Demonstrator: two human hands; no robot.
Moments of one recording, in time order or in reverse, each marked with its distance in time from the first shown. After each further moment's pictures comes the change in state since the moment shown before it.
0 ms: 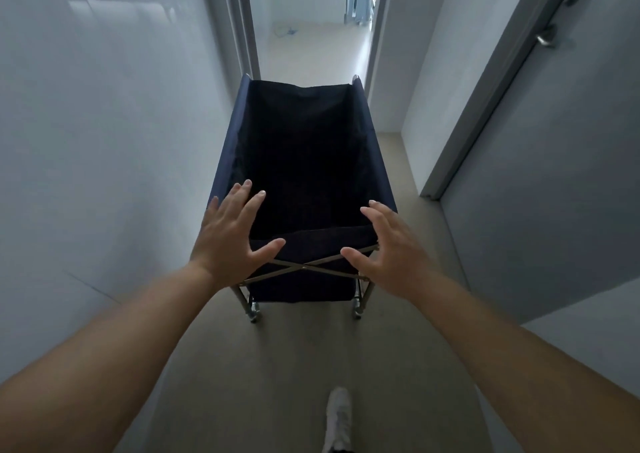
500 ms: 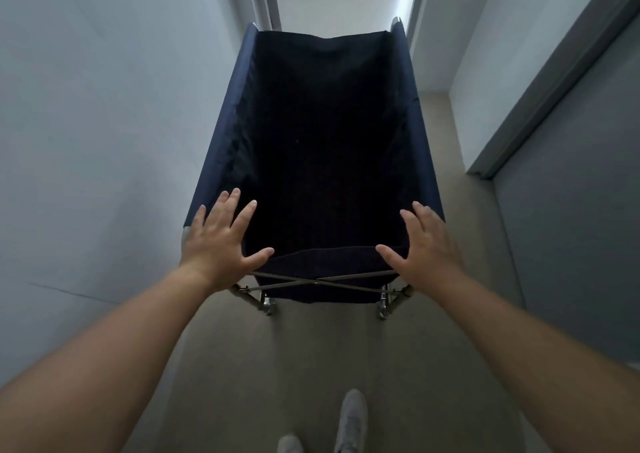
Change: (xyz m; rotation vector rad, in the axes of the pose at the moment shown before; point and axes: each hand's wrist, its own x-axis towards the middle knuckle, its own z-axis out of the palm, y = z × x) left_hand 0.078 -0.094 0.131 0.282 -0.274 -0.187; right_hand 0.130 0.161 0.108 -0.228 -0.132 0.170
